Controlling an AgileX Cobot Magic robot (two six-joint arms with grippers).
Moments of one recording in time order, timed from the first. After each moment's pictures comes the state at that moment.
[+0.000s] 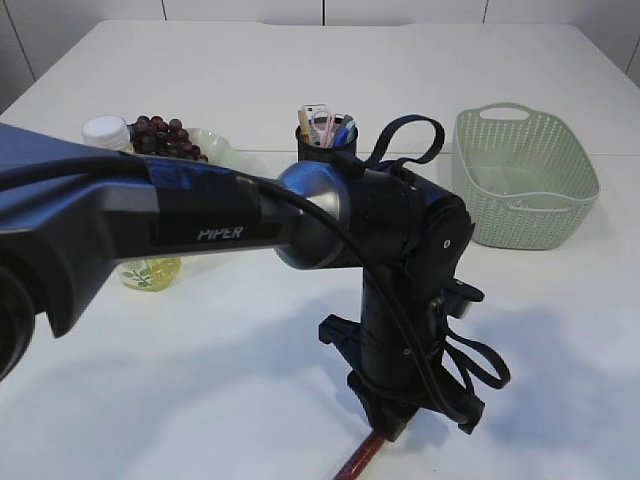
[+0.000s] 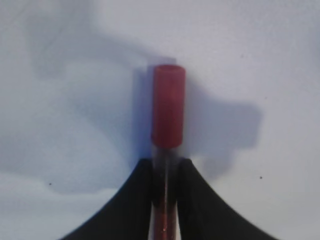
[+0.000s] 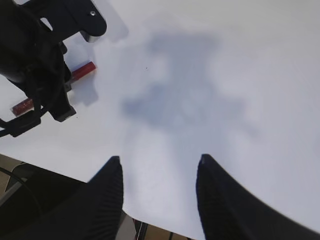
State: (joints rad) left arm -0.95 2.37 -1.79 -0.08 1.11 -0.28; right arm 0.41 0.89 -0.90 -0.09 1.19 0.15
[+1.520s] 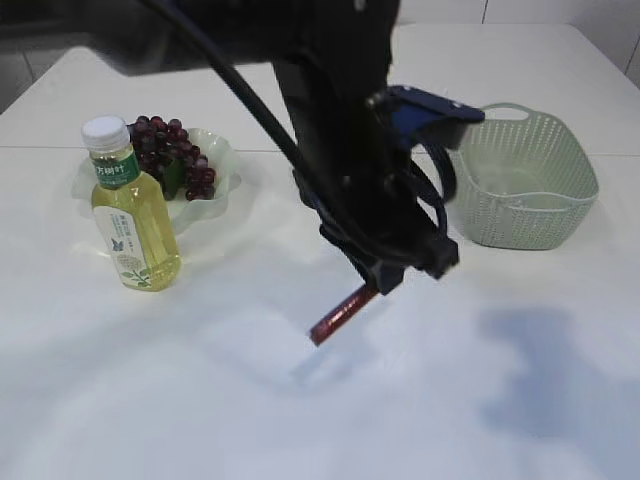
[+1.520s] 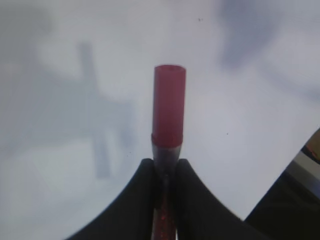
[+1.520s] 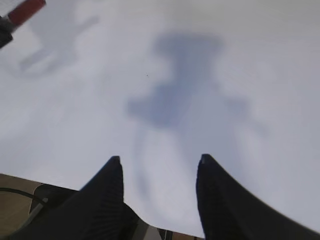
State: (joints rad) left arm -0.88 2.06 -1.80 -0.09 1.15 0.00; right arm 0.41 0.89 -0.90 -0.10 1.17 0.27
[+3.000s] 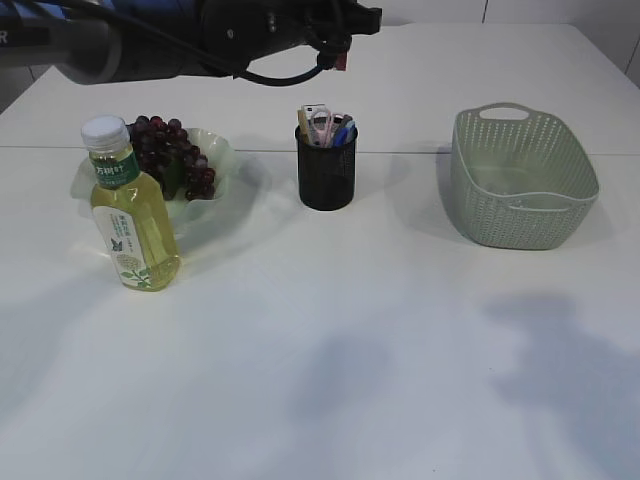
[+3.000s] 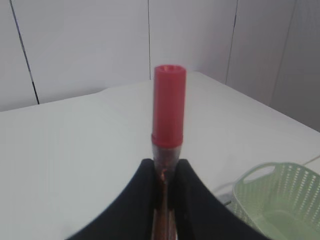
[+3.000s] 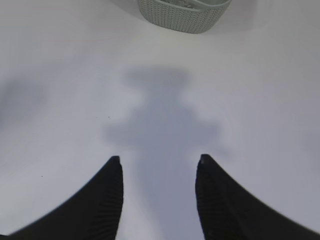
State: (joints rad) left arm -0.55 2.17 -1.79 -0.17 -0.18 0.13; right arm 0.41 0.89 -0.90 -0.28 1.09 0.32
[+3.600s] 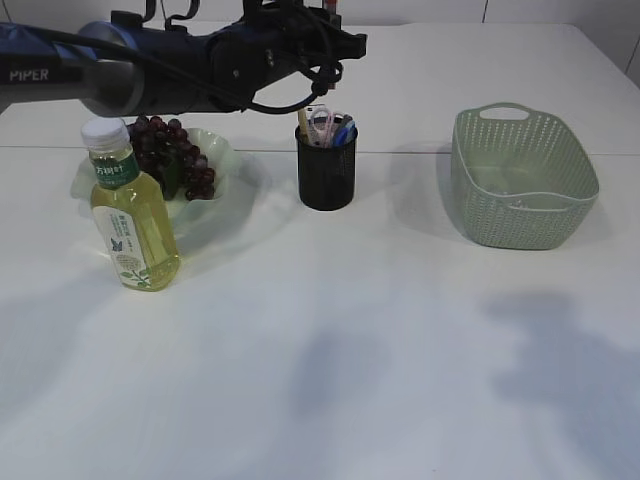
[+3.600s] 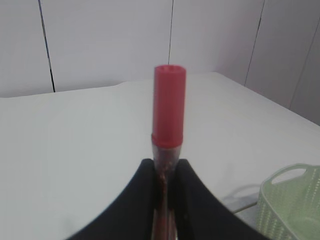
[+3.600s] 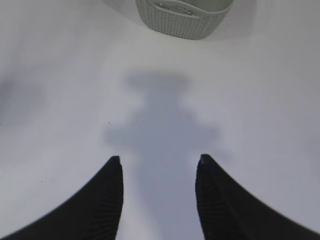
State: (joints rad) left arm -0.53 2.25 -1.79 -0.23 -0.29 0.13; right arm 0.41 0.89 -0.90 -0.28 1.07 0.32
